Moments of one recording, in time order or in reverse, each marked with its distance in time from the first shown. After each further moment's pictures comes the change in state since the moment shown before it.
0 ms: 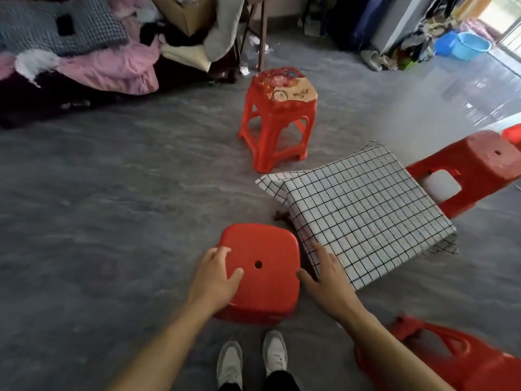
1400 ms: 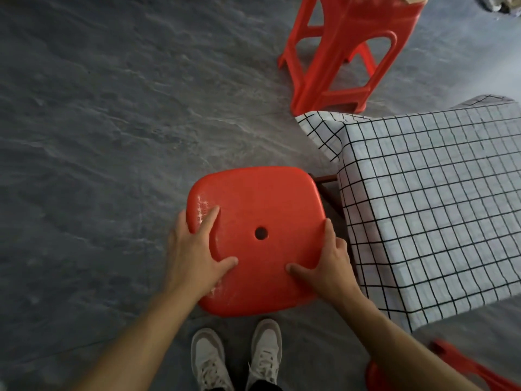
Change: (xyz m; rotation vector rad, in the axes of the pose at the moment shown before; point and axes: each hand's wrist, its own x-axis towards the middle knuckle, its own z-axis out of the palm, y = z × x) left_hand 0.100 -0.148 0.163 0.033 0.165 -0.234; right_hand 0.170 0.129 0.192 -0.138 -0.187 0.041
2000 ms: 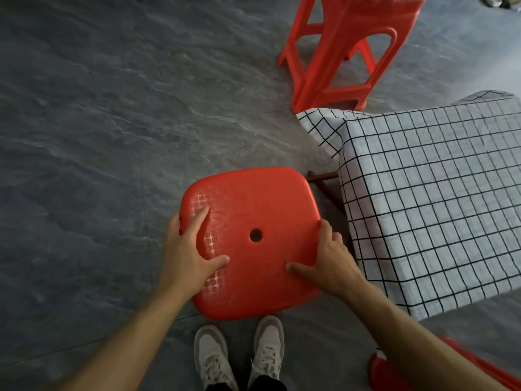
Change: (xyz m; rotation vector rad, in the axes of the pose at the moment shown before) left_hand -0.006 -0.018 -0.003 -0.203 0.003 -0.047; right_hand -0.002 -0.015 -0.014 -0.187 -0.120 -0.030
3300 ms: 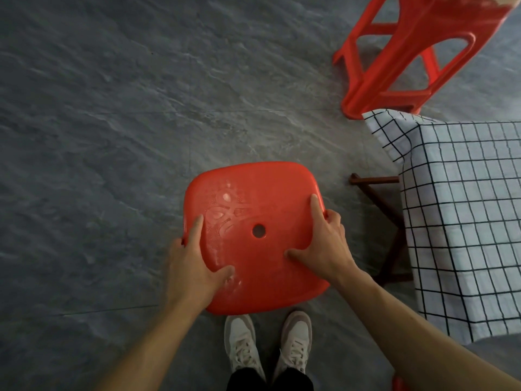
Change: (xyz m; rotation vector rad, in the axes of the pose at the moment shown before) left_hand -0.046 -0.098 -0.057 0.028 0.100 -0.227; right_hand 0.000 -0.119 0.067 -0.001 0.023 -0.151
